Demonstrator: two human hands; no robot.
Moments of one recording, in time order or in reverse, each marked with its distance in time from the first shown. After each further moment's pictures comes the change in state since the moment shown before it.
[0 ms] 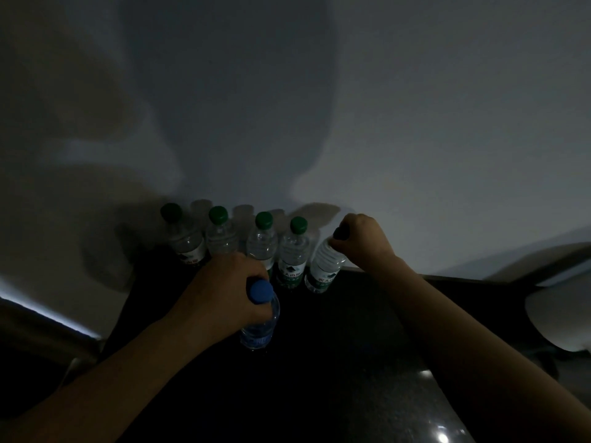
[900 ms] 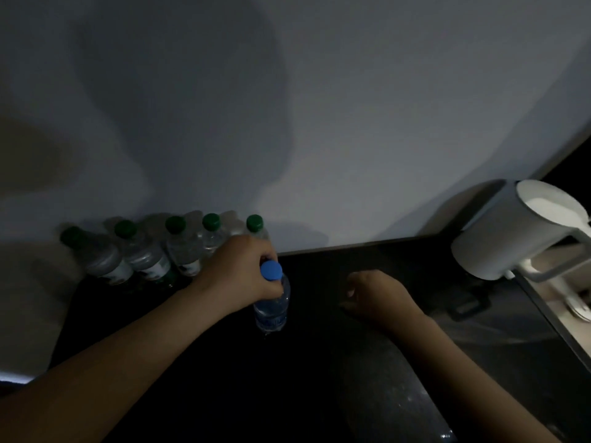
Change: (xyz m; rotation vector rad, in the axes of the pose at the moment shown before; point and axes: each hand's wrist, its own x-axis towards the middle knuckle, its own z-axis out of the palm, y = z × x) left_hand 0.048 0.108 0.077 0.110 -0.096 0.159; right_hand -0.157 0.124 -0.034 -0.086 -0.273 0.115
